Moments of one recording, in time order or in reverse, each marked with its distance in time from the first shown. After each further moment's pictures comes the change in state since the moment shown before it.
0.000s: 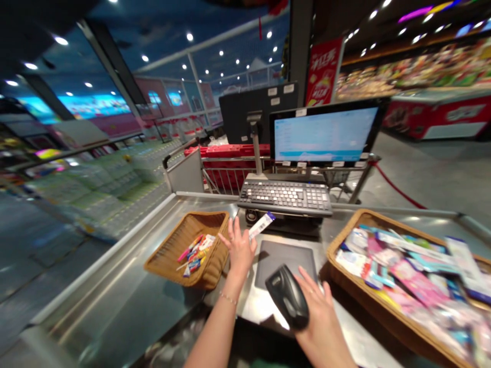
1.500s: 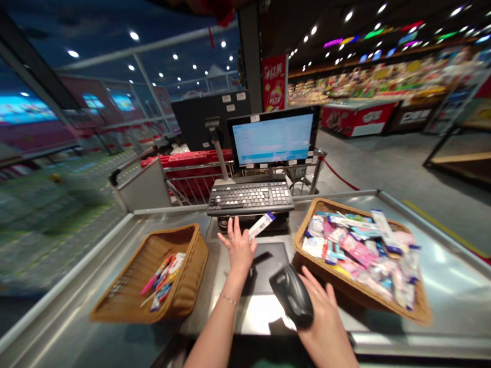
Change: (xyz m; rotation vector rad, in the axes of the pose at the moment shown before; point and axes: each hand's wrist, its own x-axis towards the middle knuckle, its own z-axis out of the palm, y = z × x) left_hand 0.010 0.067 0.021 -0.138 0.009 0.201; right_hand -0.030 0.040 -0.019 -0.160 0.083 0.173
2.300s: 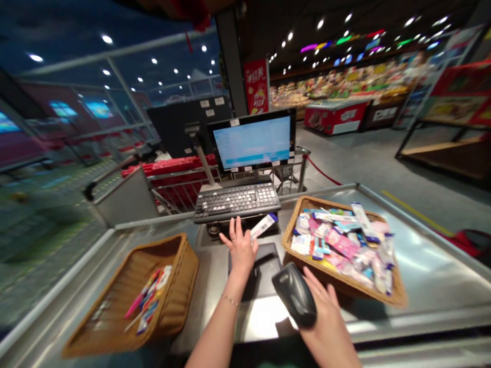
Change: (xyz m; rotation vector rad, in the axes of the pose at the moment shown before) left_hand 0.011 0.035 0.004 -0.021 -0.056 0.092; right_hand -0.008 0.000 -0.011 0.025 0.155 0.106
